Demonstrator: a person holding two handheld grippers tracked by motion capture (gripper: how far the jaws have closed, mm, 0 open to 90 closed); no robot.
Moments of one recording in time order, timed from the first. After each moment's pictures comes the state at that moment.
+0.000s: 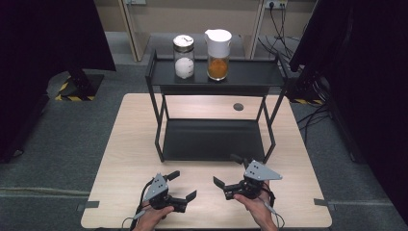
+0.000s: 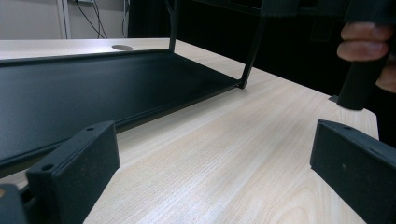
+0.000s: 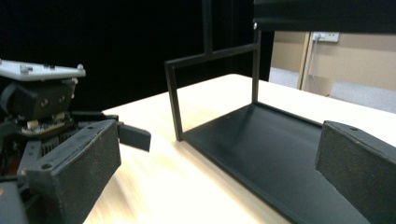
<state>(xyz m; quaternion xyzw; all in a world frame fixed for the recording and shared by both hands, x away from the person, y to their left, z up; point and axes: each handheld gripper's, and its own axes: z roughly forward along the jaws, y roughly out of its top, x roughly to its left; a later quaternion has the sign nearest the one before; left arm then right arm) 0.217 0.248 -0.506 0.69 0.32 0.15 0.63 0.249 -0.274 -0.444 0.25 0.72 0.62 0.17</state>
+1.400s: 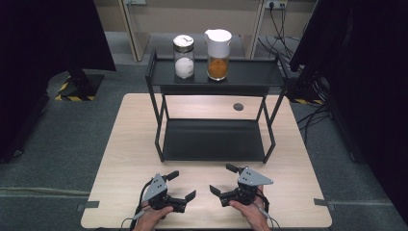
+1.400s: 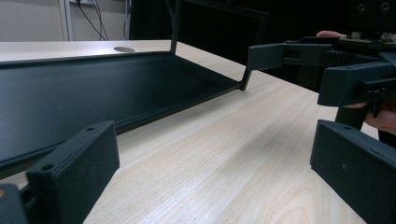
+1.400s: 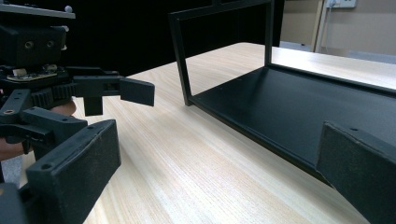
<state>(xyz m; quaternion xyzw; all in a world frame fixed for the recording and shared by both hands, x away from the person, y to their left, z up) 0.215 0.250 -0.506 0.69 0.33 0.15 0.63 0.251 -0.267 -0.469 0.27 0.74 0.60 0.14</state>
